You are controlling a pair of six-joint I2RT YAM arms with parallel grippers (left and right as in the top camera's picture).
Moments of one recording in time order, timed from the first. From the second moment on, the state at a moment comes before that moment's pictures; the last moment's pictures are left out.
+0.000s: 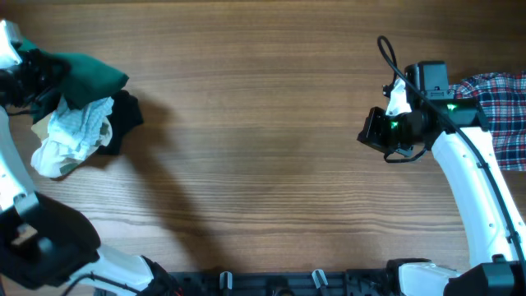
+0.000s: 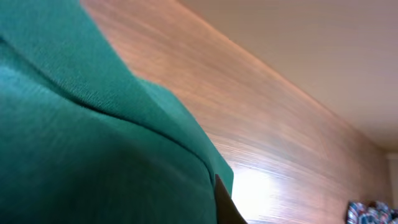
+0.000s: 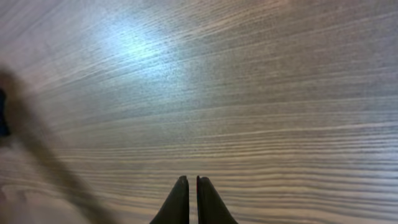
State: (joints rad) left arm 0.60 1.79 1.69 -0.90 0.65 -0.04; right arm 0.04 1.43 1.19 -1.07 -0.33 0.36
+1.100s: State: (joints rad) left arm 0.68 1.85 1.69 -1.43 0.64 -0.15; right arm 0.04 1.43 1.22 -1.06 -0.33 0.33
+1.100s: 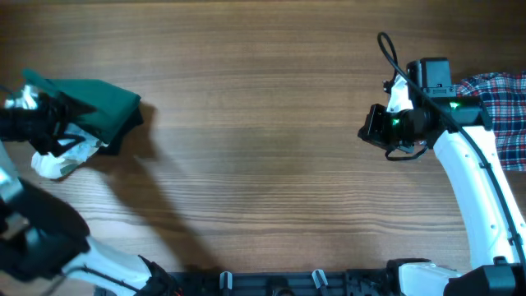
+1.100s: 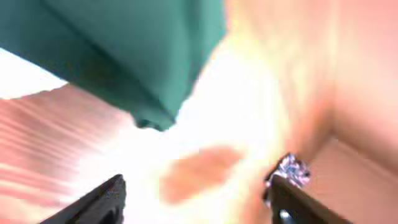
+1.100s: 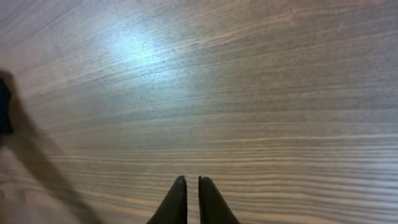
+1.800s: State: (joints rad) left arm 0.56 2.10 1.67 -0.87 0.33 -0.01; right arm 0.04 1.43 1.22 -1.08 -0.34 0.38
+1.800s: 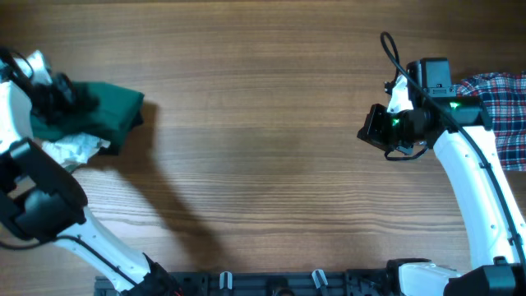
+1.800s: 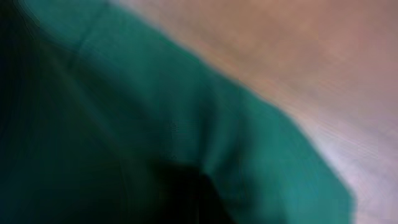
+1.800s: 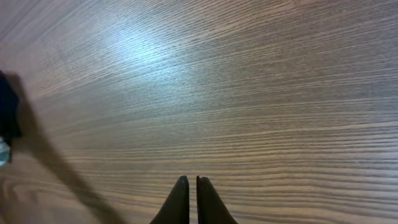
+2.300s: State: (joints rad) left arm 0.56 1.85 1.60 -0.96 0.22 -0.03; right arm 0.04 1.43 1.22 -1.03 -0.39 0.41
